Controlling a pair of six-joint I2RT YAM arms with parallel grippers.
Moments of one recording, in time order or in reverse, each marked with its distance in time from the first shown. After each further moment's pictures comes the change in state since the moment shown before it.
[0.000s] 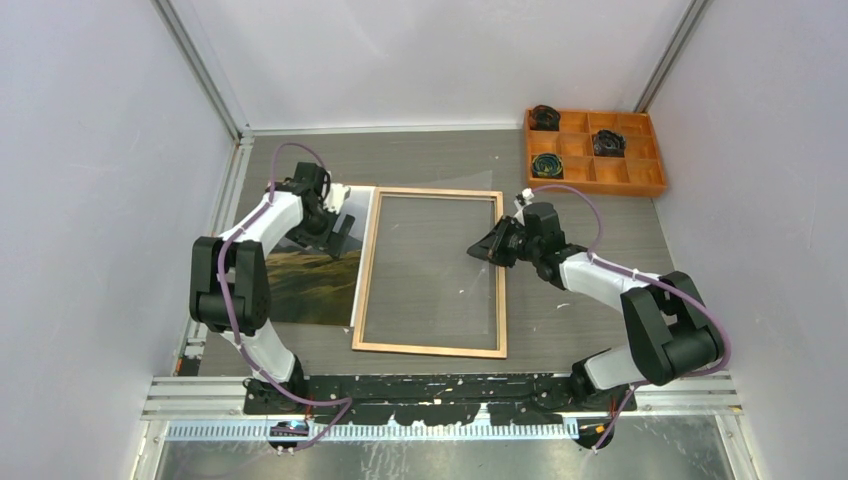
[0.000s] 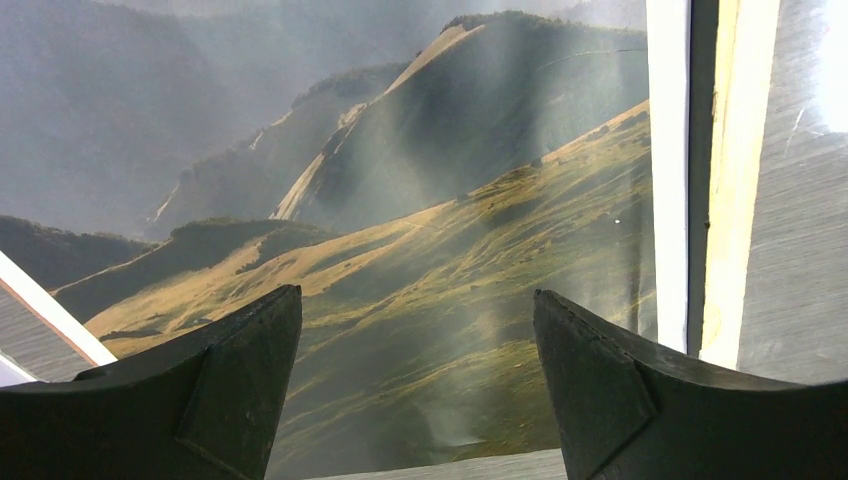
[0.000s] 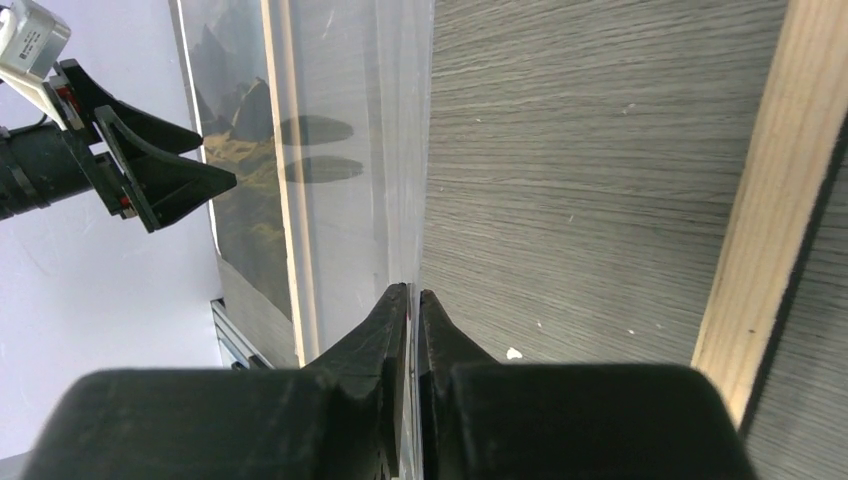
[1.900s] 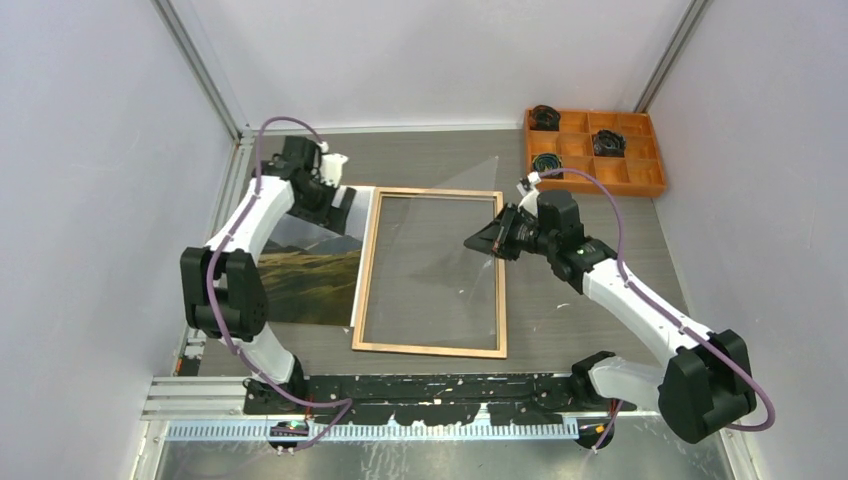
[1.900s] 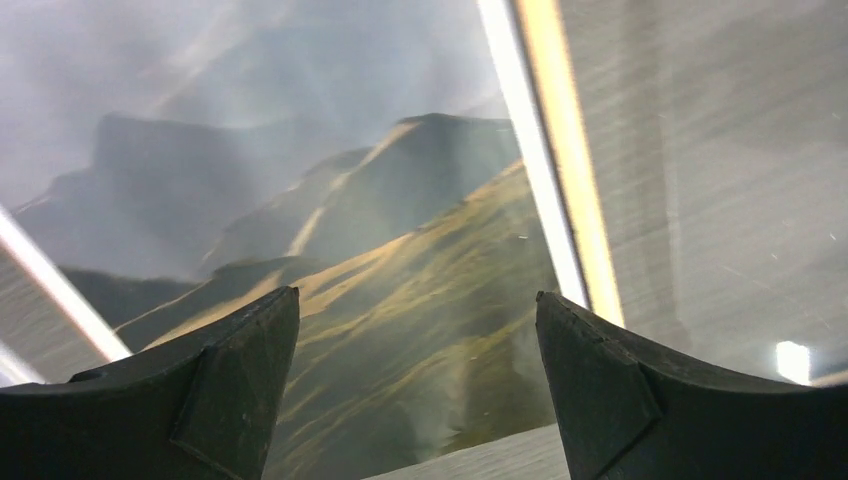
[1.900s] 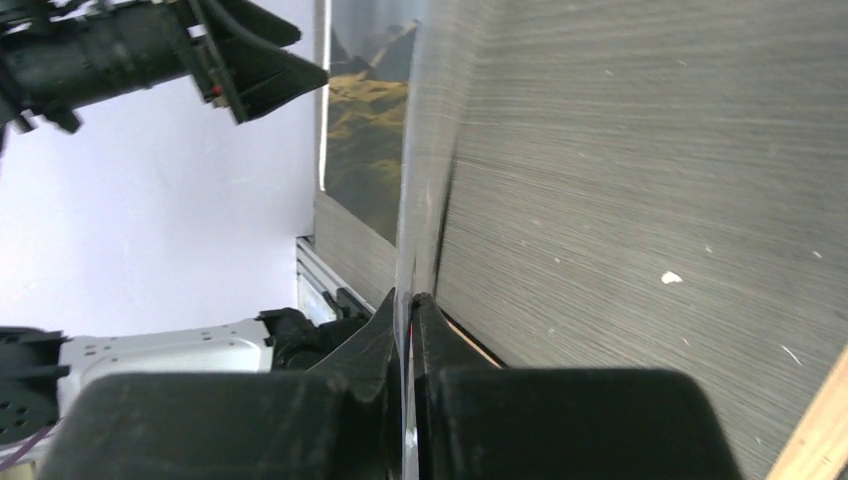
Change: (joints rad) left arm -0.033 -0.034 0.185 -0.107 0.144 0.006; right arm 0.040 -0.277 0.108 -0.293 -0.090 0.037
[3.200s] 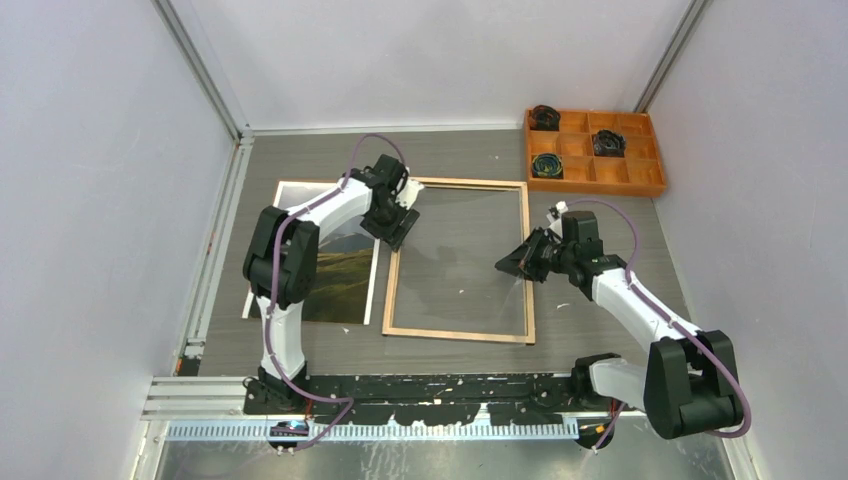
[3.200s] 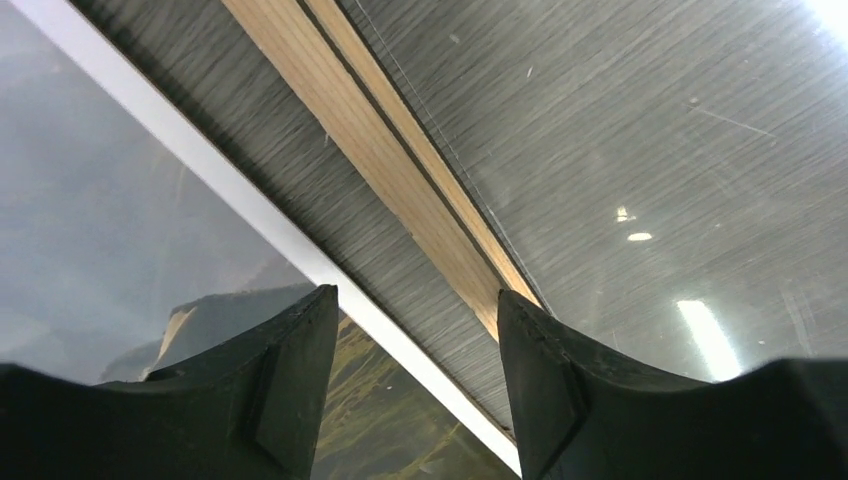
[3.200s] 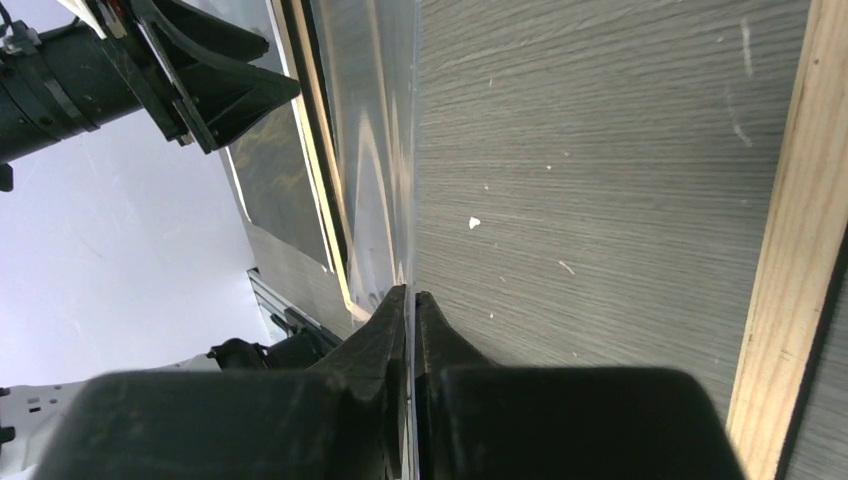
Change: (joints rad) left arm -0.313 0.341 0.140 0.093 -0.069 -0.099; right arm -0.259 0.023 -0.151 -0.086 -0.098 -0.094
